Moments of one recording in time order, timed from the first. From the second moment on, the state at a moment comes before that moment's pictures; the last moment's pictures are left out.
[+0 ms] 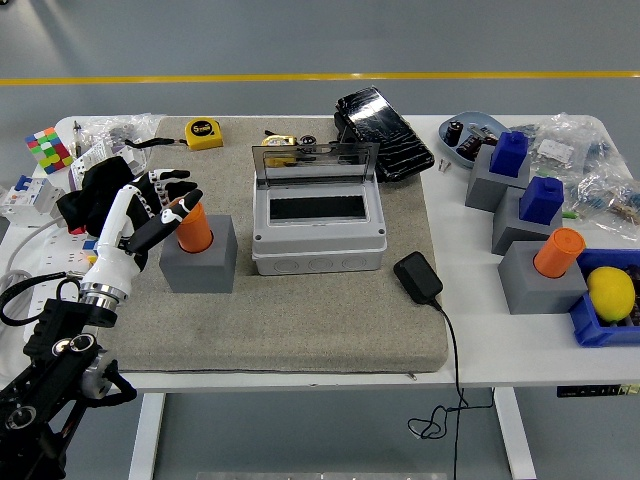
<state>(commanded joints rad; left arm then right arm) -0.17 0.14 -1.22 -1.21 1.13 0.12 -0.36 0.02 -0.07 1.38 0.18 -1.27 0.06 -0.17</state>
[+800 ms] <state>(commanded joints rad) -0.22 0.13 -1.13 -1.13 1.16 0.15 -0.38 0.03 -0.07 1.36 0.18 -1.27 0.06 -0.17</state>
